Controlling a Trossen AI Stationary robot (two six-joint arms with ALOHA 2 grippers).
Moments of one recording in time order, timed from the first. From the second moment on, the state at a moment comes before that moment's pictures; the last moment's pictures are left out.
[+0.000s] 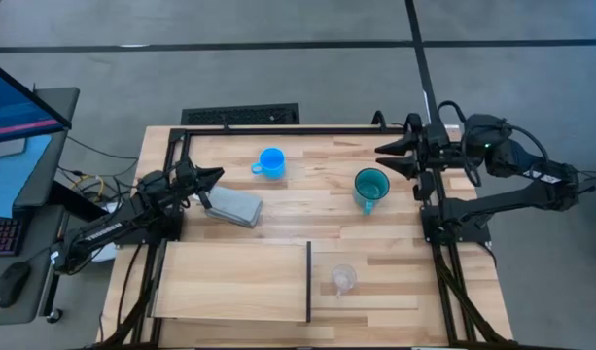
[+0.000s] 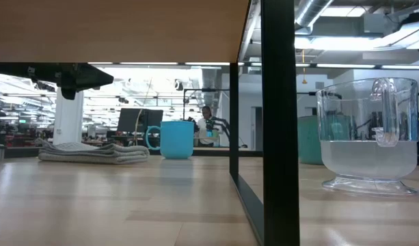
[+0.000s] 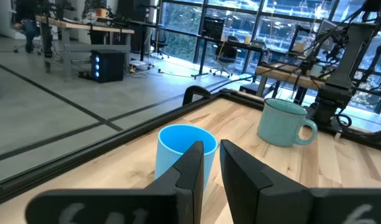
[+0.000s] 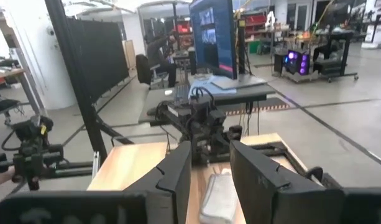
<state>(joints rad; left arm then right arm) 0.54 0.05 0.01 0.04 0.01 -0.18 -0.09 0.83 1.19 -0.40 -0.10 0.04</state>
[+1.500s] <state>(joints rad) 0.54 0.05 0.01 0.04 0.01 -0.18 -0.15 1.33 1.19 -1.13 0.13 0.42</state>
